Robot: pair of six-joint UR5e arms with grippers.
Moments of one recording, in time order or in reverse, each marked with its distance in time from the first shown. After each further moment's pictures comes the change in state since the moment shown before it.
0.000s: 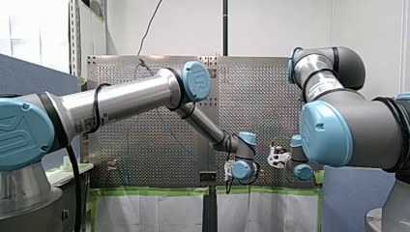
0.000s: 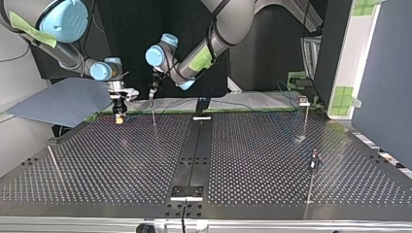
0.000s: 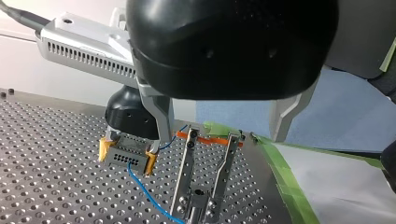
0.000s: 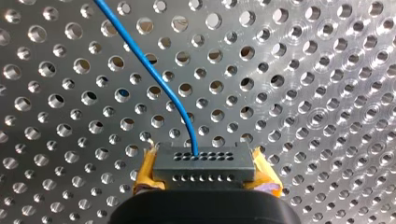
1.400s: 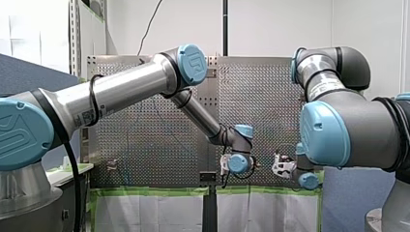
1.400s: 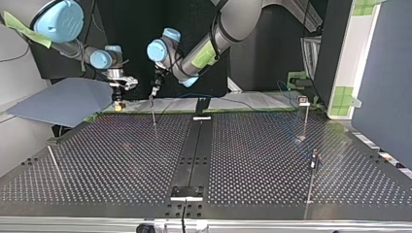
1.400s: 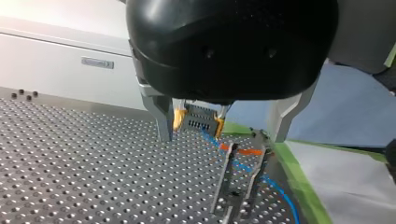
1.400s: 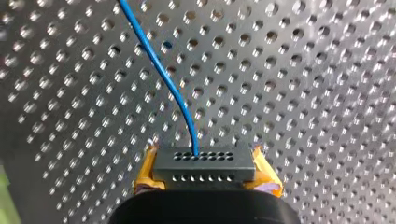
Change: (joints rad) left arm -0.005 0.116 -0.164 0.052 -0.036 0.006; right arm -0.035 0.001 0.144 -0.072 0.022 0.002
